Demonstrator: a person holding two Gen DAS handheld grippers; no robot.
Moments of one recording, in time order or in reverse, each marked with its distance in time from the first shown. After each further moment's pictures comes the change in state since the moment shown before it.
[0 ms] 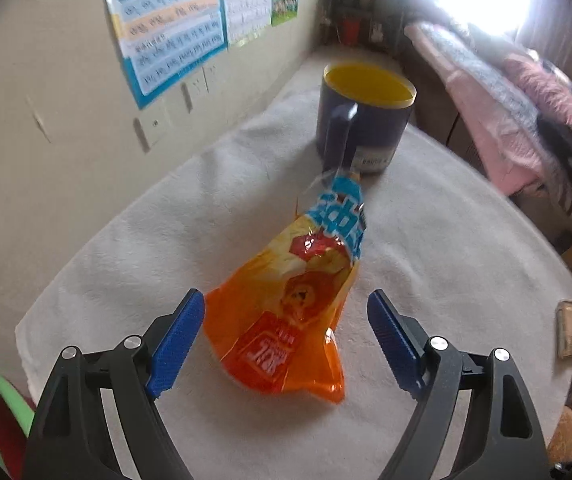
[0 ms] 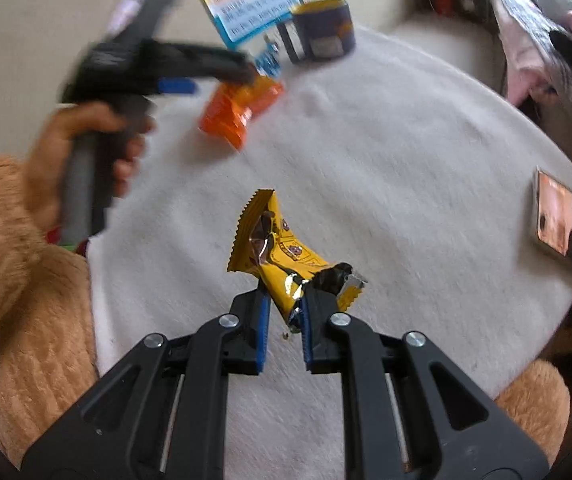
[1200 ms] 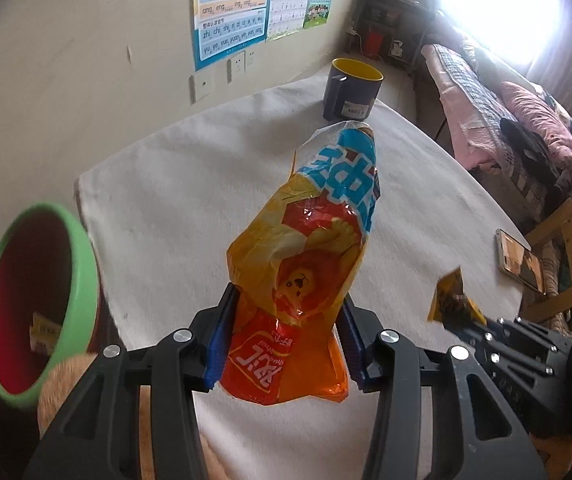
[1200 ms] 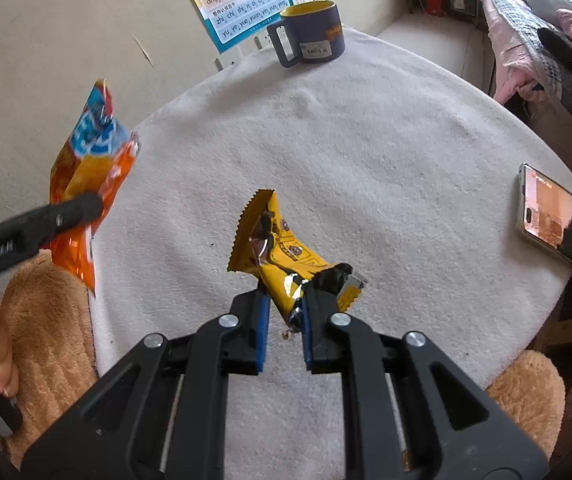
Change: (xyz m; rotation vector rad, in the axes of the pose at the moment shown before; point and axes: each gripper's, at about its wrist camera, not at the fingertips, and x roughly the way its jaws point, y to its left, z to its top) left arm -0.134 0.011 -0.149 -0.169 -0.032 -0.035; right arm -0.009 0.007 0.002 0.026 0.004 -0.044
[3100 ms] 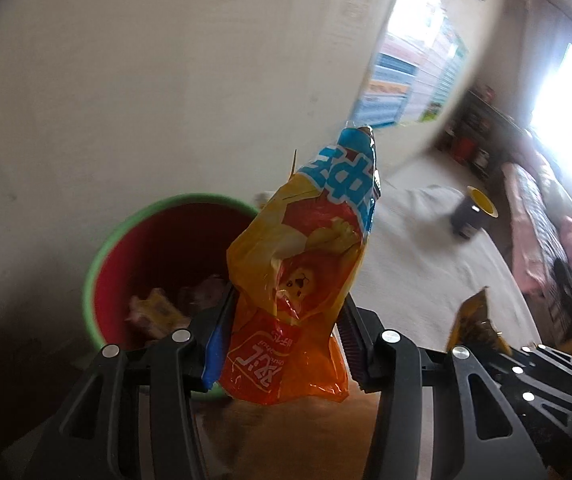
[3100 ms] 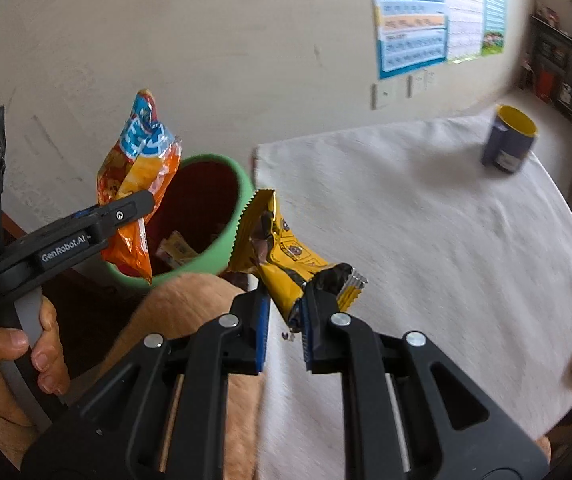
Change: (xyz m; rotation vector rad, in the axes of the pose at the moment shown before) left arm -0.094 0.179 -0.036 -0.398 -0.233 0.171; right arm -0.010 0.210 0.038 -0.385 0.003 0.175
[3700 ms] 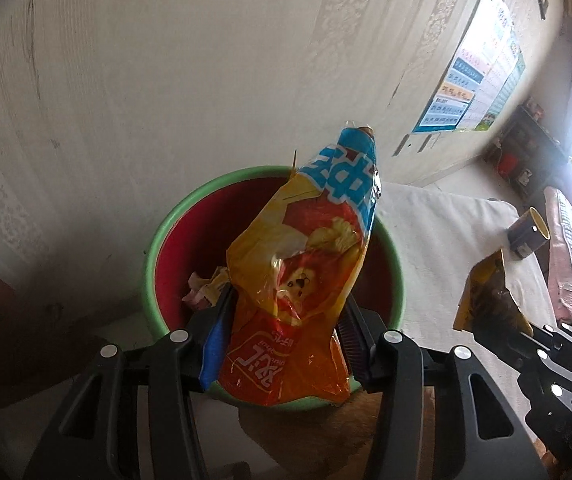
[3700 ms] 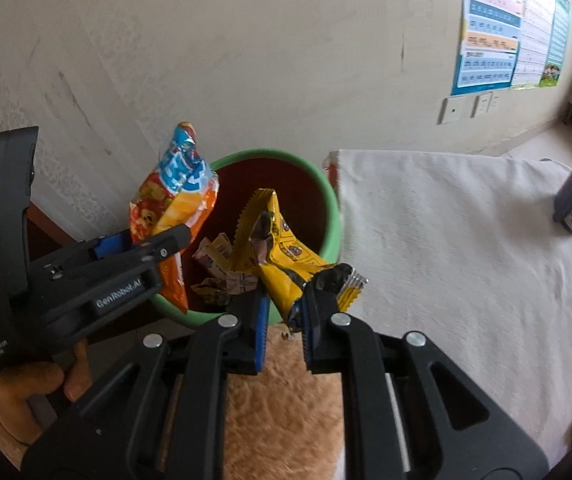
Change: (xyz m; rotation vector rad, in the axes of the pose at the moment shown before) left arm 0.031 0.066 -0.005 -0.124 0.064 0.108; right arm 0.054 0.078 0.033 -0.149 0.066 0.070
